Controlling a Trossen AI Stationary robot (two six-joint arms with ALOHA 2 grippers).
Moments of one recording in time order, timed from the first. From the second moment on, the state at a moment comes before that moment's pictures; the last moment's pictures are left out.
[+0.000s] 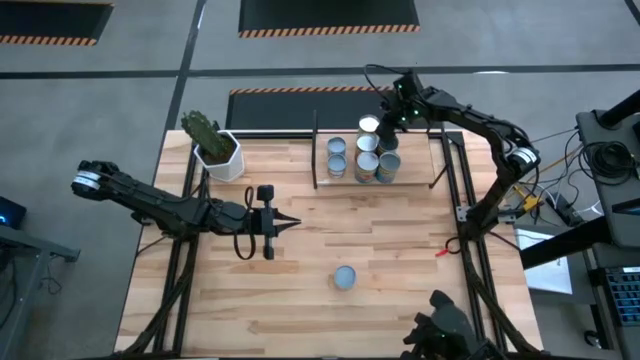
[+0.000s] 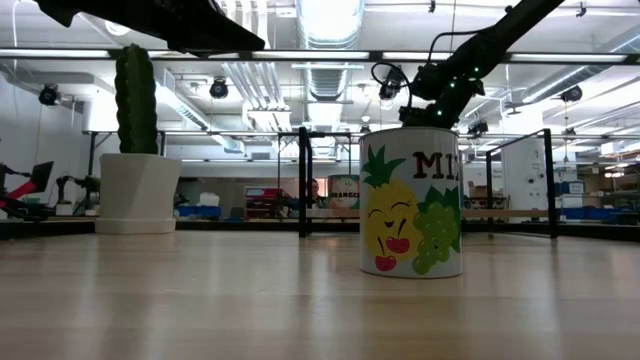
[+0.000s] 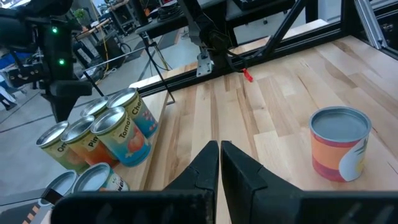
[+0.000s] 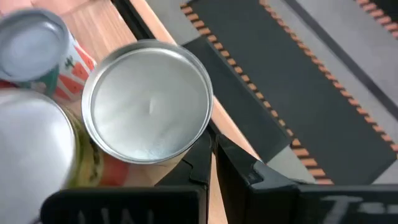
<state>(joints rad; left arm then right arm) -0.24 1.14 0.61 0.27 -0.37 0.25 -0.95 1.67 1.30 -0.52 -0.22 -0.32</state>
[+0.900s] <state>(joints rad) -0.24 1.14 0.61 0.27 -0.37 0.26 -0.82 1.69 1.37 -0.43 -0.22 -0.33</state>
